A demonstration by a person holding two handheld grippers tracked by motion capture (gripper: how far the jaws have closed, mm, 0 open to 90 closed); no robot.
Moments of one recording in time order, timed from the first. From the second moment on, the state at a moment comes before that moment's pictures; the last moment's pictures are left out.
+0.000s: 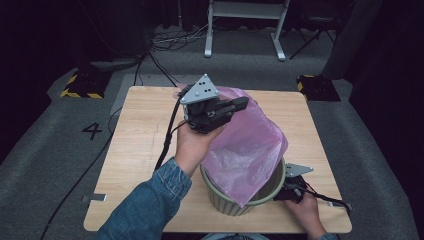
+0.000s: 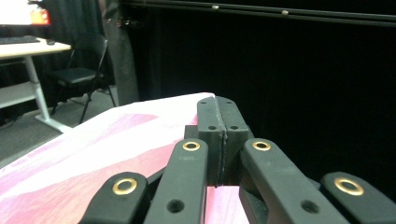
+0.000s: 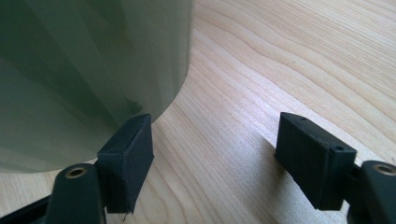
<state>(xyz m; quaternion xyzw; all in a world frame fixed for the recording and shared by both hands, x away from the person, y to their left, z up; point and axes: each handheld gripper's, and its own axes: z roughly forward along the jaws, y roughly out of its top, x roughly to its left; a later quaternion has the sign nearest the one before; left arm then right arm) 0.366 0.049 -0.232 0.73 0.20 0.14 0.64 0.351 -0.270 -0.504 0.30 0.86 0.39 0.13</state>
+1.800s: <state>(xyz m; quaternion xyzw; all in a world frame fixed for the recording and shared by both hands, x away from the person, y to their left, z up) 0.331 0.094 -0.332 0.81 0.23 0.11 0.53 0.351 -0.273 -0.502 0.30 0.86 0.38 0.14</state>
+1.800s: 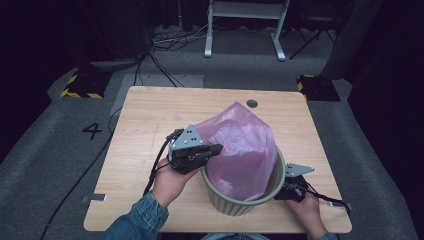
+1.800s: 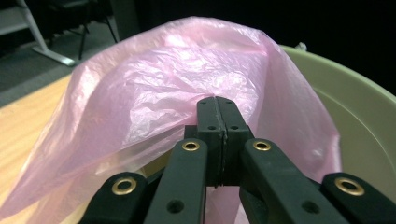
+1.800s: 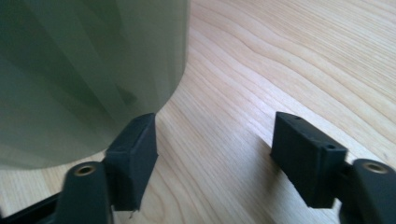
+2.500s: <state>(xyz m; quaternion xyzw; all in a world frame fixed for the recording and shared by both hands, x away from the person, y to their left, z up) 0.332 0.083 -0.344 0.85 0.22 0.07 0.47 0.347 -0.318 -0.392 0.30 0.82 0.44 0.20</state>
